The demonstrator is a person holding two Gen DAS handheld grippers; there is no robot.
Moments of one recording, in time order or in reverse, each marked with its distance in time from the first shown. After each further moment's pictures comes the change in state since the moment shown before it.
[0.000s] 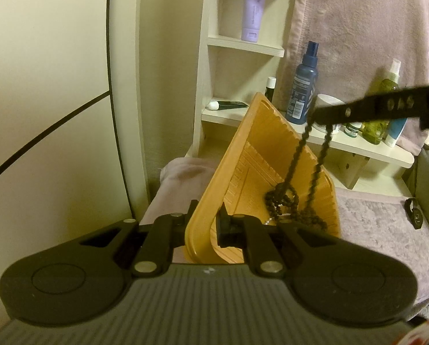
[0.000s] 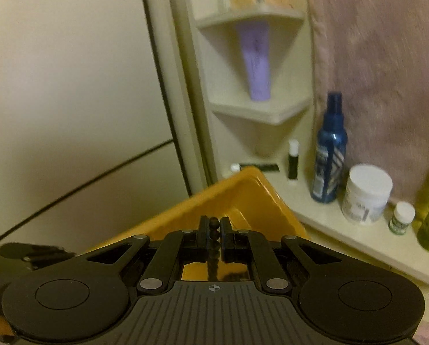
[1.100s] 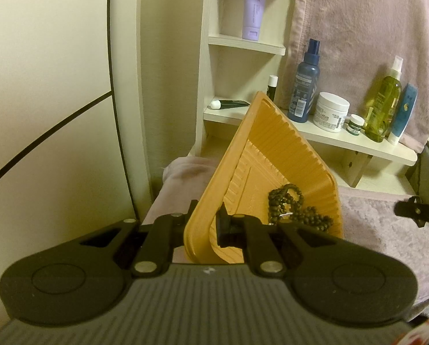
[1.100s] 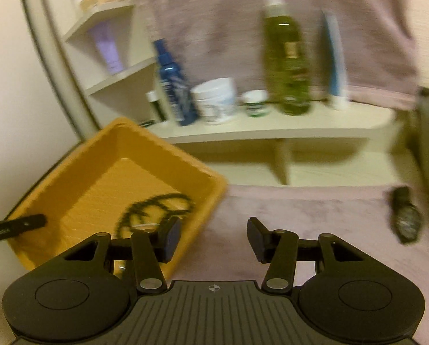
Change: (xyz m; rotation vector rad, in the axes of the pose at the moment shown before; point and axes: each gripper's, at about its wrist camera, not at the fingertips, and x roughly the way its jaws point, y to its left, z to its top) left arm 0.000 -0.002 -0.001 0.005 0.003 0.017; right arm -0.082 -0.072 -0.129 0.361 -0.060 -0.292
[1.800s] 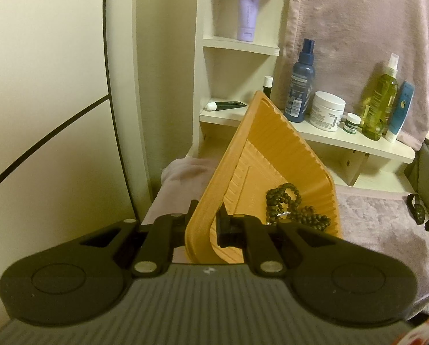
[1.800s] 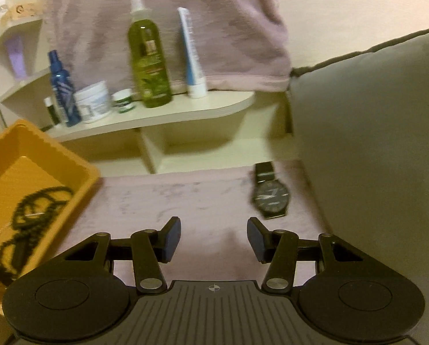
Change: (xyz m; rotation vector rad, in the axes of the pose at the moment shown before) left arm -0.004 -0.005 0.000 0.018 -0.004 0.001; right arm -0.038 -0.093 -0.031 0.040 -0.060 -0.326
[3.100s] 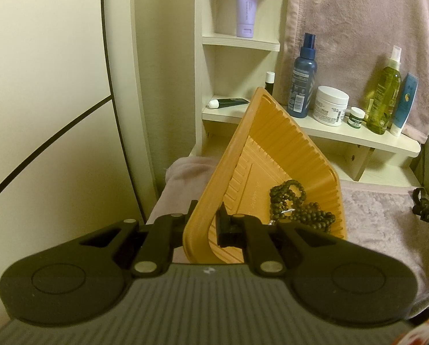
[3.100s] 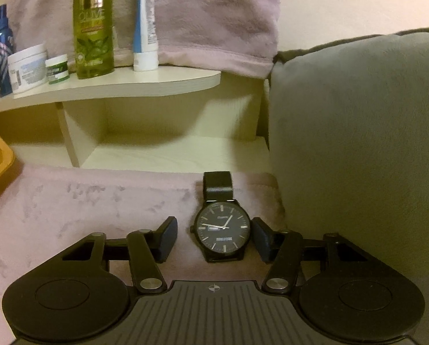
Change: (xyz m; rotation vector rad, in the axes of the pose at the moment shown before) left arm 0.001 -0.006 0.003 0.024 0.015 0.029; right arm 0.087 -0.032 0.011 -0.112 -0.003 -0.156
